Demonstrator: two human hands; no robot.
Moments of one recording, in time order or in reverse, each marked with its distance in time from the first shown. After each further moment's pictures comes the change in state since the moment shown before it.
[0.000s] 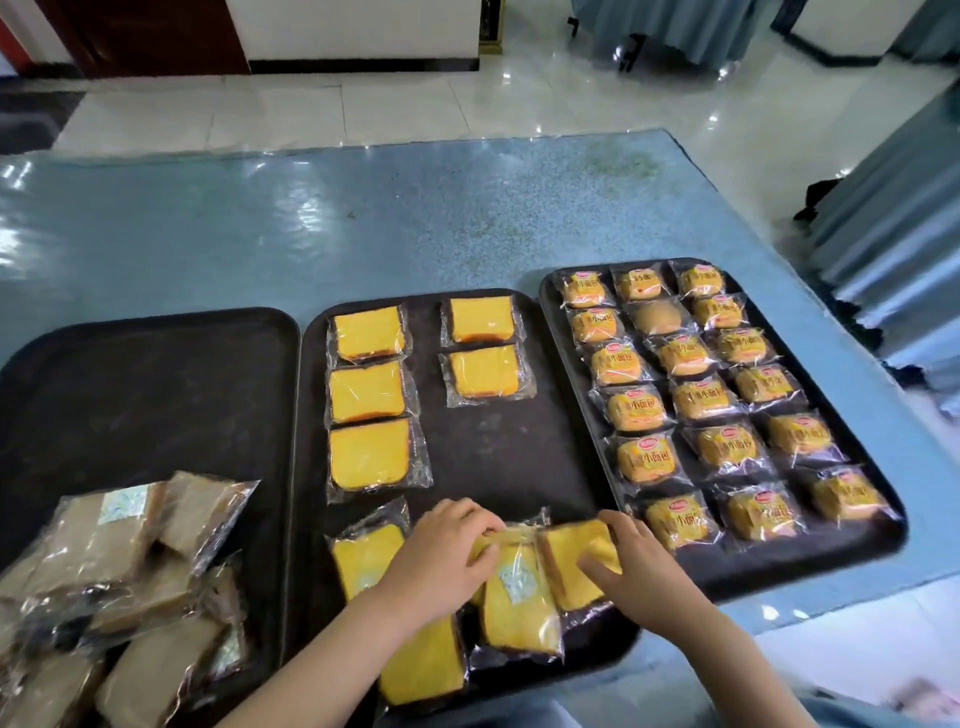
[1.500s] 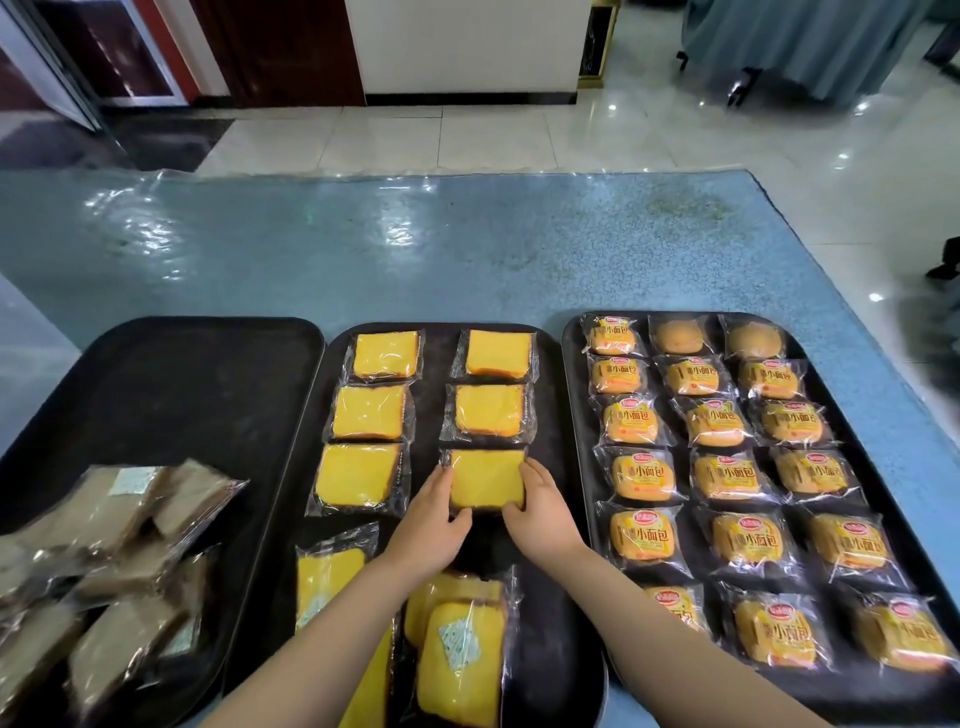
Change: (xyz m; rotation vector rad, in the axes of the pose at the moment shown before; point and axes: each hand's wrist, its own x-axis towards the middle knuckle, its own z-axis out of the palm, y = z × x) left_hand 0.087 0.004 0.020 -0.283 0.189 -0.521; right_hand 0.131 -0.045 -0.007 0.221 -0.026 -0.289
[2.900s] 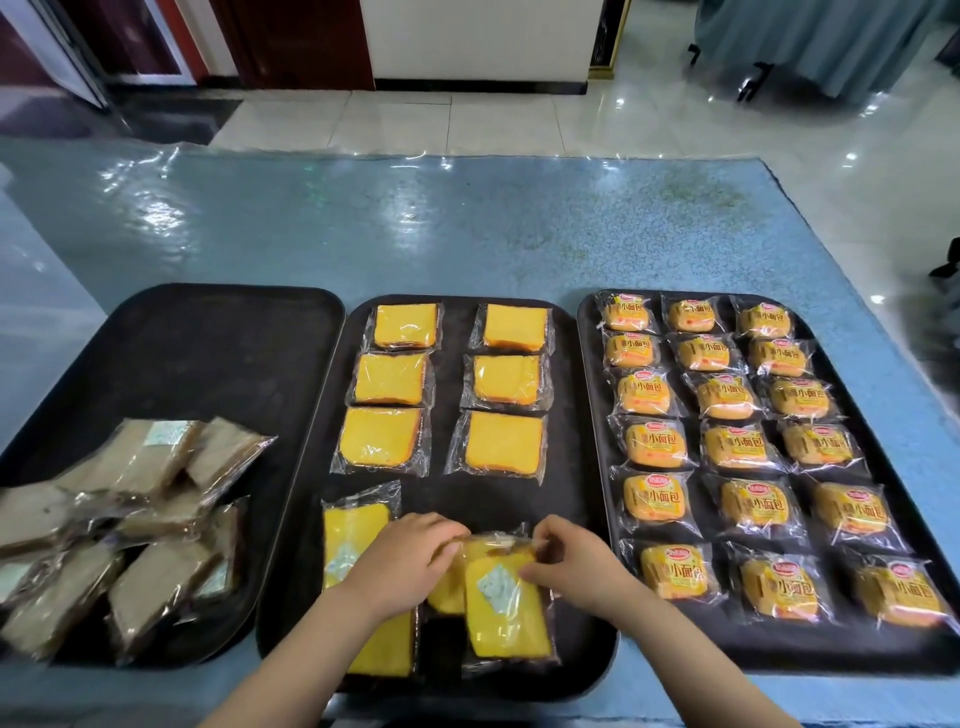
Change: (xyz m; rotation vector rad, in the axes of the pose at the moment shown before) left_hand -0.076 -0.050 -0.015 0.386 -0.114 0.261; right_hand -0.086 0.023 0.000 -0.009 -0.240 0.078
